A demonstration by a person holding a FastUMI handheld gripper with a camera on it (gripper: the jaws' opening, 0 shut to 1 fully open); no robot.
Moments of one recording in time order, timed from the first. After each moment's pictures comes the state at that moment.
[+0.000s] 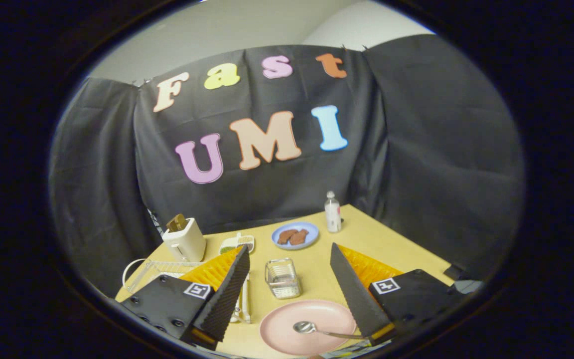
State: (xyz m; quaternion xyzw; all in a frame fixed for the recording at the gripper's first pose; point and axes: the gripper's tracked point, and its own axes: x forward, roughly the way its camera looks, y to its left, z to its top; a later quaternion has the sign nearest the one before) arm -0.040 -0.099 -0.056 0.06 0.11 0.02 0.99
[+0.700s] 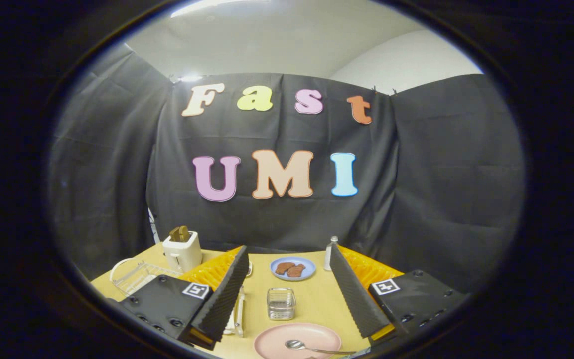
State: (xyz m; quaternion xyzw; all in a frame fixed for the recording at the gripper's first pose) arm -0.063 -0.053 0.006 -0.01 0.02 0.03 1.00
